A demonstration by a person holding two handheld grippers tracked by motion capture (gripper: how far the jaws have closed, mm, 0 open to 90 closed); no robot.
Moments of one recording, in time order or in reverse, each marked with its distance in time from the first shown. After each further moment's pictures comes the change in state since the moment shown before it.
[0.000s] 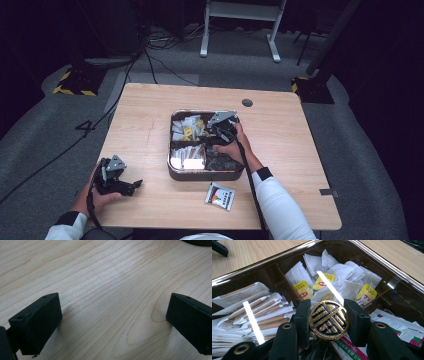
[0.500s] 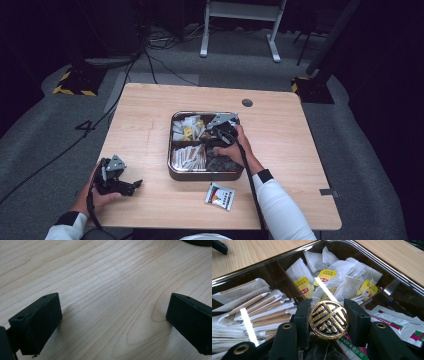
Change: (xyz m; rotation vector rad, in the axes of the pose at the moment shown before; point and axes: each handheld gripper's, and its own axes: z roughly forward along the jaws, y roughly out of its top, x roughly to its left) left arm 0.000 0.000 0.000 0.000 0.001 0.000; right arm 0.003 -0.006 -0.001 -0.001 -0.009 0.005
